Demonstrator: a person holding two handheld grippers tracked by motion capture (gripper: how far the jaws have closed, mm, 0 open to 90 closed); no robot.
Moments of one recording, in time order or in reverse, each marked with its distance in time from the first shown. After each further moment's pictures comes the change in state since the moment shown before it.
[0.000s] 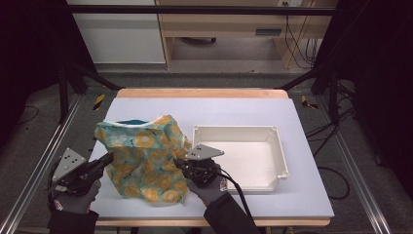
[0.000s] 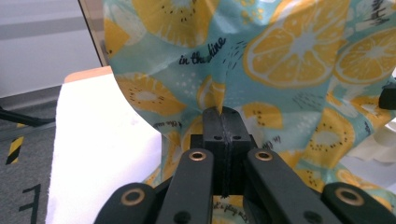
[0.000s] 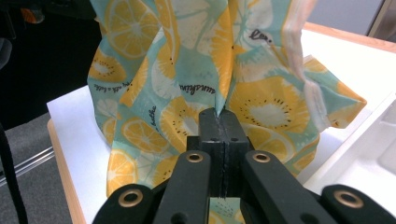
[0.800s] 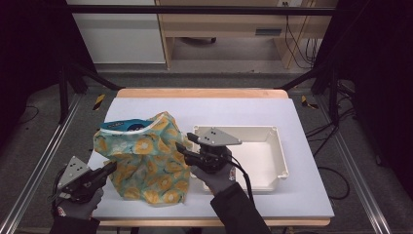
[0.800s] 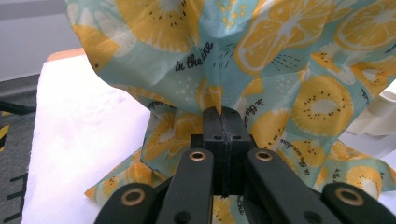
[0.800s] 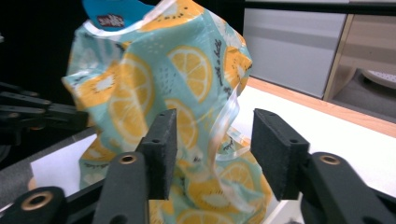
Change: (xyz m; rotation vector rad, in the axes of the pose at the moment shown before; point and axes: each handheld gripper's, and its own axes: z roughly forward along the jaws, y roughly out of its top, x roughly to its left) left arm -0.003 -0.021 0.002 0.042 -0.031 -0.004; right arm -0.014 0.043 -0.032 -0.187 -0.078 -0.009
